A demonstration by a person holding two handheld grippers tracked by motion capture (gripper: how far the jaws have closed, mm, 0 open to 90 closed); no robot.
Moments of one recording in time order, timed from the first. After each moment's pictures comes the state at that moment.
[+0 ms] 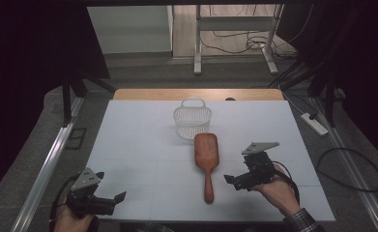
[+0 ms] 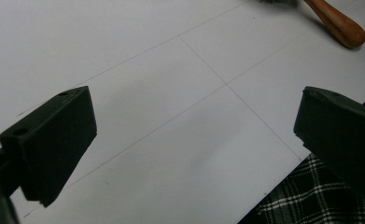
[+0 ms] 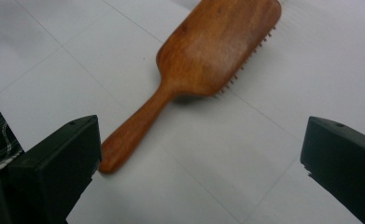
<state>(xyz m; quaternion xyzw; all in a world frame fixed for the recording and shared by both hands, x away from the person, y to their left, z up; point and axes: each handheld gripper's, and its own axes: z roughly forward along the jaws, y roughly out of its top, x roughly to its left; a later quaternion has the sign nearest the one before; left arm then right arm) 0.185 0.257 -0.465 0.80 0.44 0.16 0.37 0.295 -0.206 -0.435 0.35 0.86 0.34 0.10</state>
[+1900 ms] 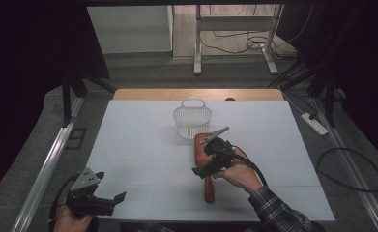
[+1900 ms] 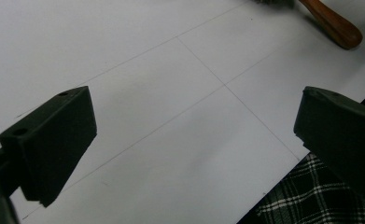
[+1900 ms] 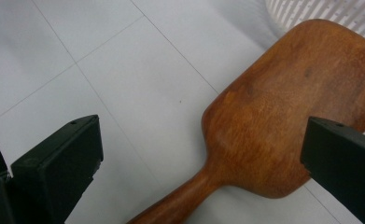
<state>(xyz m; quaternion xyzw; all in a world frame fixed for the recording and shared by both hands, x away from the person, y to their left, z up) 0.185 0.258 -0.465 0.80 0.44 0.16 0.37 0.338 -0.109 -0.448 0.30 0.91 0.29 0.06</state>
